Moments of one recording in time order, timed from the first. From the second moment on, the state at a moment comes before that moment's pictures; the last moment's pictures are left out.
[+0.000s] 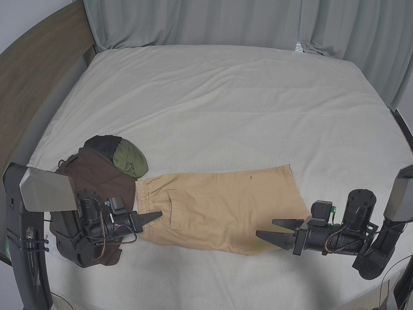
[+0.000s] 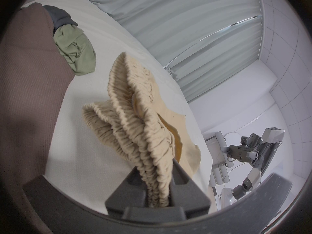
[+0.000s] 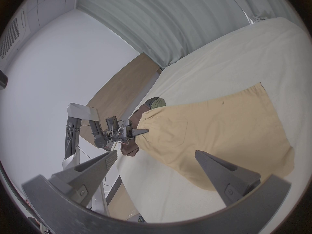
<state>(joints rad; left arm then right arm) -0.15 2.38 -0.50 -1.55 -0.72 -0.51 0.47 2.01 -0.20 -1.54 0.50 0.41</state>
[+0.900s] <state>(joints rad) 0.03 2.22 -0.35 -1.55 -0.91 -0.51 0.49 2.03 -0.18 -1.54 0.50 0.41</state>
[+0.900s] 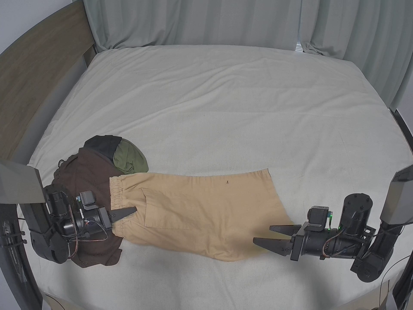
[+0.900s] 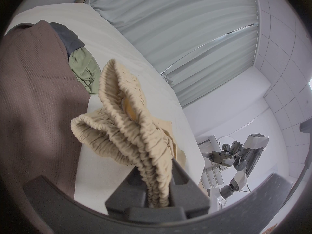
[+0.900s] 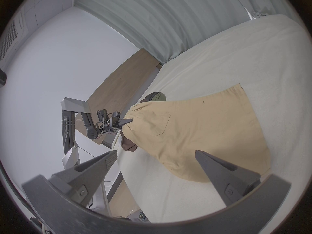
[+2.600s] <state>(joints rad) -0.18 2.15 -0.39 -1.55 -0.84 -0.50 0.49 2.02 -0.18 -1.54 0.50 0.41</state>
